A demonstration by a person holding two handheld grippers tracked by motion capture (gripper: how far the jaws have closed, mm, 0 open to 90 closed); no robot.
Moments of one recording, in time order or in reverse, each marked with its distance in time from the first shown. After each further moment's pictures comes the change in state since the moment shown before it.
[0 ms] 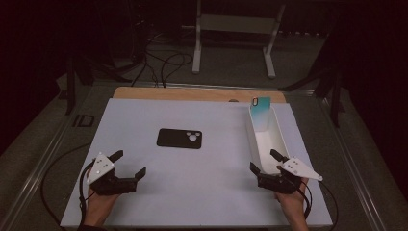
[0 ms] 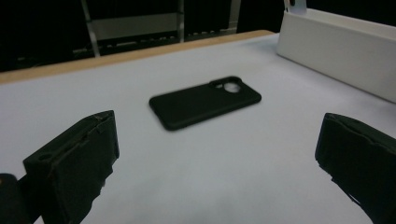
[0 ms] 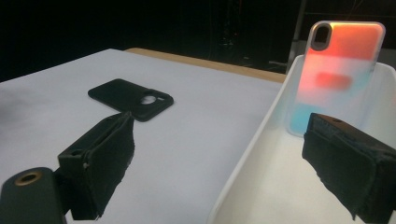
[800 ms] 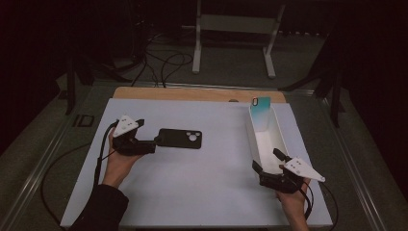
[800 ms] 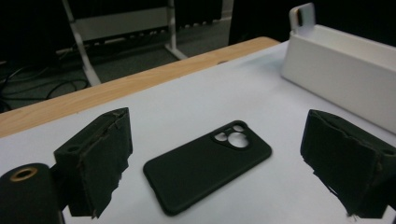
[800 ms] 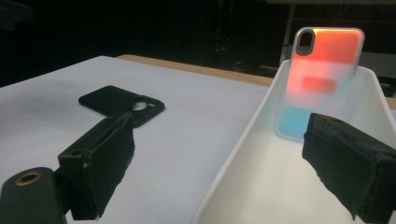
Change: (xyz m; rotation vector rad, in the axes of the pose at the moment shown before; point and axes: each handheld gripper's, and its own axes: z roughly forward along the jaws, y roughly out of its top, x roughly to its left) left arm 0.014 0.076 0.082 0.078 -0.024 0.029; right arm -0.003 0.000 -0.002 -0.024 -0.033 0.016
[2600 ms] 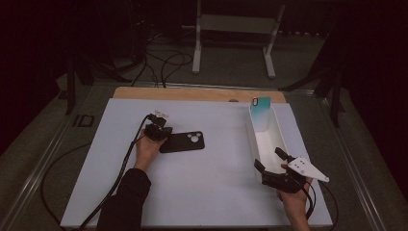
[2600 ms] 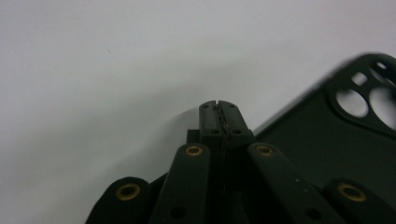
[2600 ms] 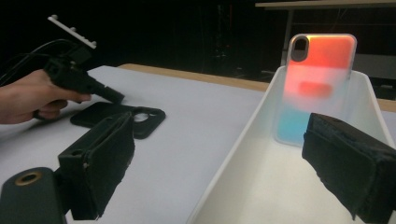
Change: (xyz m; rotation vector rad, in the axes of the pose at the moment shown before) left arm 0.024 -0.044 0.139 0.401 0.052 -0.097; right arm -0.005 0.002 -0.003 -0.029 0.004 0.028
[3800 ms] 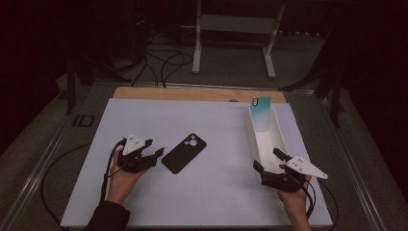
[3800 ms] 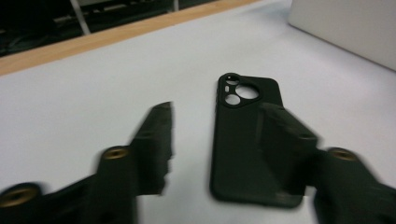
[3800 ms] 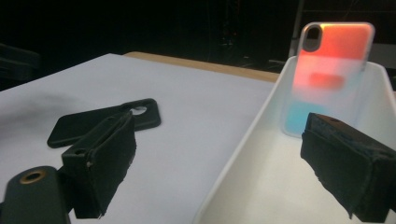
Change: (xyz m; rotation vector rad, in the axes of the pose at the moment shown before) left arm -0.038 -0.071 -0.141 -0.295 -0.008 0.105; right arm 0.001 0.003 0.002 0.055 0.030 -0.010
